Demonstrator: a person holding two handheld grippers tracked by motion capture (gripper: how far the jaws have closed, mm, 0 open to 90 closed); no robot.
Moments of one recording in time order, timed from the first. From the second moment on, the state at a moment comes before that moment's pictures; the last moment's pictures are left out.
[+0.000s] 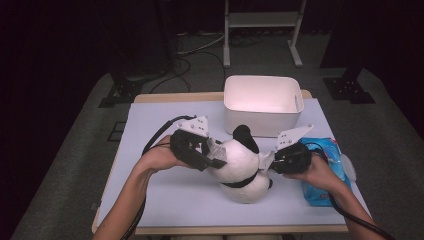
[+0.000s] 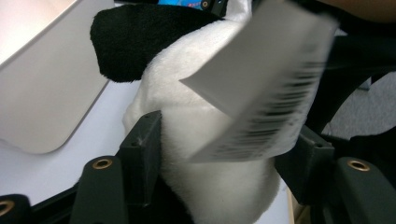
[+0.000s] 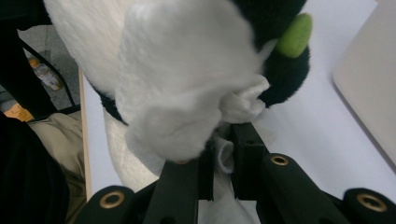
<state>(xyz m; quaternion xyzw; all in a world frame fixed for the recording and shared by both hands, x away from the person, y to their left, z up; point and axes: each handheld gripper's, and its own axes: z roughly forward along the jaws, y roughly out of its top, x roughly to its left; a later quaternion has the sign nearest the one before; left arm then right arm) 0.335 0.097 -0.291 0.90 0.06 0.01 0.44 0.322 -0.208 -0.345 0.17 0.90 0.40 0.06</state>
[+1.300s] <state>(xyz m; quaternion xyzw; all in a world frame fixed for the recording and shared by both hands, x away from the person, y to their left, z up) 0.331 0.060 -0.287 0.90 0.04 0.02 0.44 0.313 -0.188 -0.260 0.11 0.91 0.37 0.12</state>
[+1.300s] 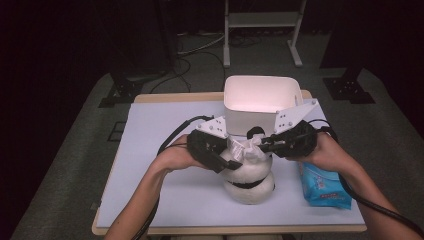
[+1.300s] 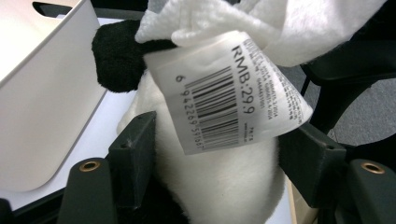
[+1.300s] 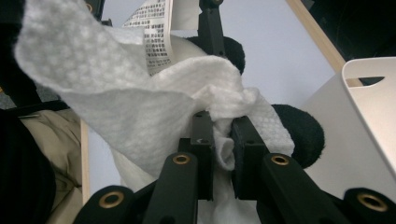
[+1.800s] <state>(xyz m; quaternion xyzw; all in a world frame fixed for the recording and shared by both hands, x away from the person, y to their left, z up) 0.330 0.074 -0.293 0.89 0.06 0.03 0.45 0.313 -0.200 -0.268 0.12 0.91 0.37 0.12</state>
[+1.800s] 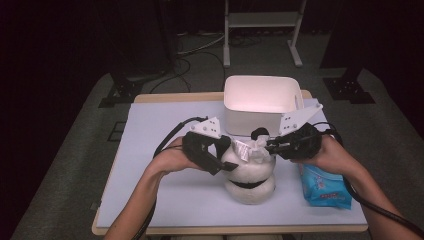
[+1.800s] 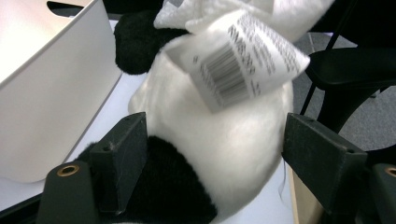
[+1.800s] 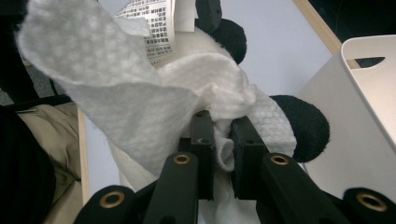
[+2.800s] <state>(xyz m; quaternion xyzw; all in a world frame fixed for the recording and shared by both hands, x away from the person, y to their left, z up) 0.342 0.078 -0.333 0.90 0.10 -0.01 0.43 0.308 -0.221 -0.275 0.14 0.91 0.37 0.13</state>
